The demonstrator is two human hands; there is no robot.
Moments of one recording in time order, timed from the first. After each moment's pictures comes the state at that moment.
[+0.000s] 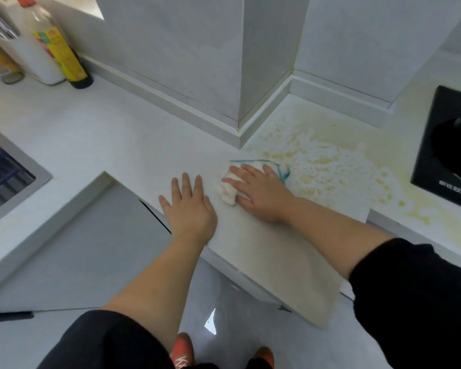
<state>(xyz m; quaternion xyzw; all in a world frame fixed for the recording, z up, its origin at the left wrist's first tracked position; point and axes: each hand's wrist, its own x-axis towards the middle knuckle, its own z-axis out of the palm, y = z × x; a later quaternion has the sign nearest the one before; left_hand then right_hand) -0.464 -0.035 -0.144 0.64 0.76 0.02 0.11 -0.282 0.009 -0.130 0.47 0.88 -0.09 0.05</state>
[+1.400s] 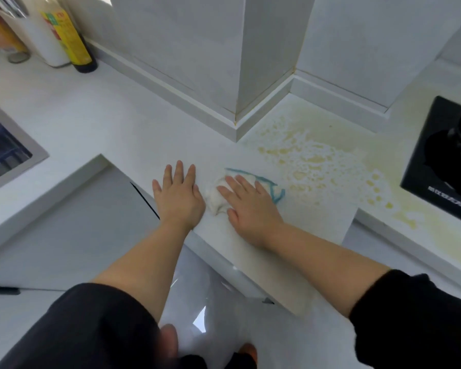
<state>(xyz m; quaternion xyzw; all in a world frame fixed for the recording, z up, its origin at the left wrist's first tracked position) -0.470 -0.034 -0.148 0.64 0.76 0.05 0.10 -0.294 -0.049 -0.136 0.50 0.86 -0.09 -0.01</state>
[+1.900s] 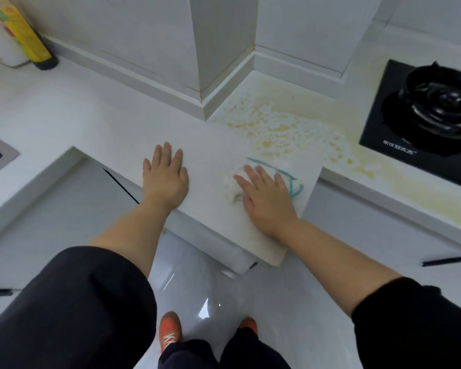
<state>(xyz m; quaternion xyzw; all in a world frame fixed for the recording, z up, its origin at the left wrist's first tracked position) -0.462 -0.039 -0.148 0.73 0.68 0.02 0.08 -0.231 -0.115 -0.141 0.61 0.79 -0.07 -0.04</state>
